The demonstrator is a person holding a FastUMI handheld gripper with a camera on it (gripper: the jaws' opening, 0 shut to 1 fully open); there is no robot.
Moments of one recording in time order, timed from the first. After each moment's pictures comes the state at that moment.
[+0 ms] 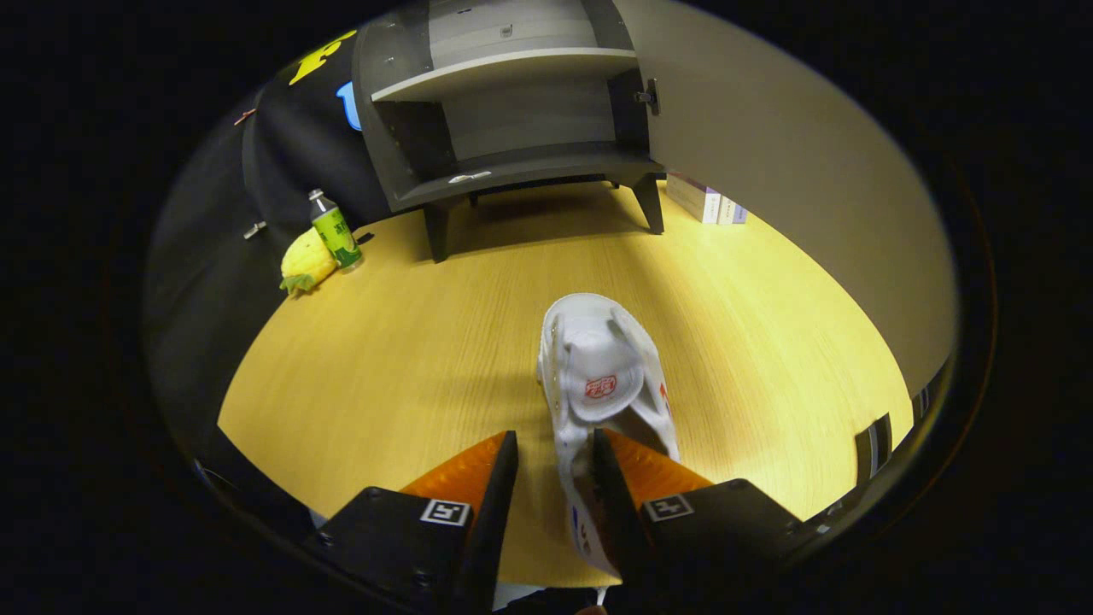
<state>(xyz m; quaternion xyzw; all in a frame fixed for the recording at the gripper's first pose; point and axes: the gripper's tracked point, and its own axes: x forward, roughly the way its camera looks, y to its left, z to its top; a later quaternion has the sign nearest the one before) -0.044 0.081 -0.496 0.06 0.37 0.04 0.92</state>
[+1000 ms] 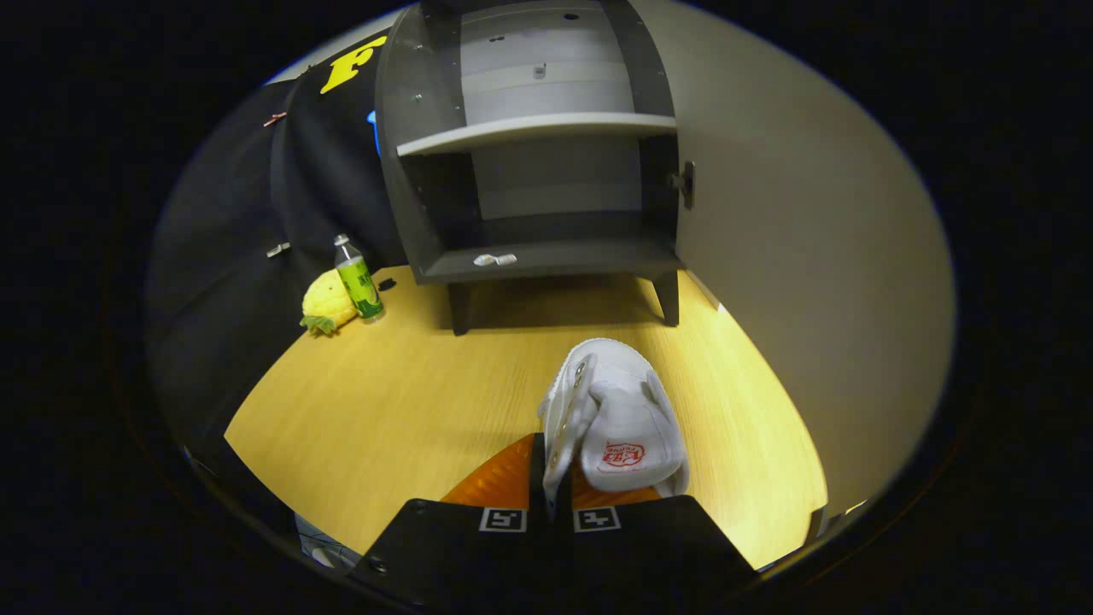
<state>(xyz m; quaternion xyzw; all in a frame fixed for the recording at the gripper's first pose) 0.002 0.089 -0.379 0.04 0.29 0.10 0.95</state>
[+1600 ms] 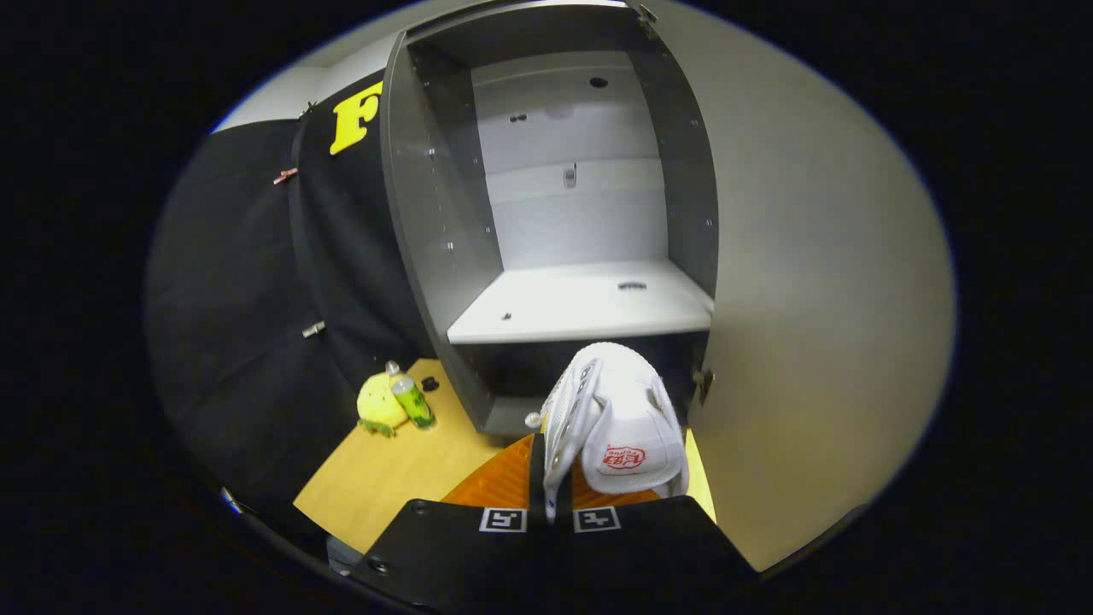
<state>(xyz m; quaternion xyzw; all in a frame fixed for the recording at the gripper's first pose) 0.093 0.116 -0.139 0.08 0.20 0.12 0.97</state>
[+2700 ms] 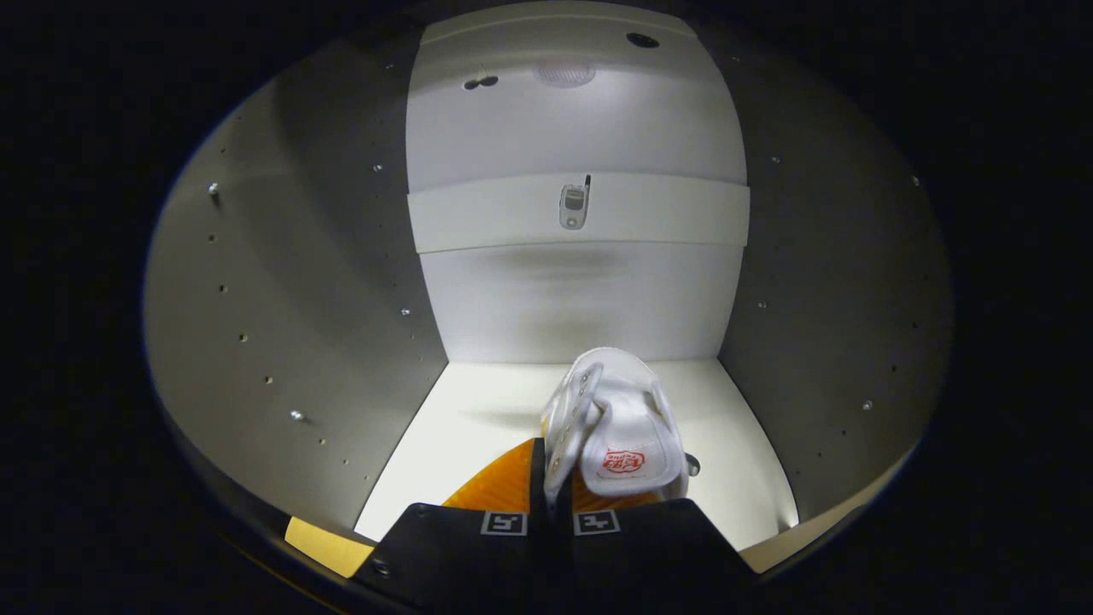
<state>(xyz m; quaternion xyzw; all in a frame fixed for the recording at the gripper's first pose) 0.377 0.155 -0.143 0.03 0.22 0.08 0.97</state>
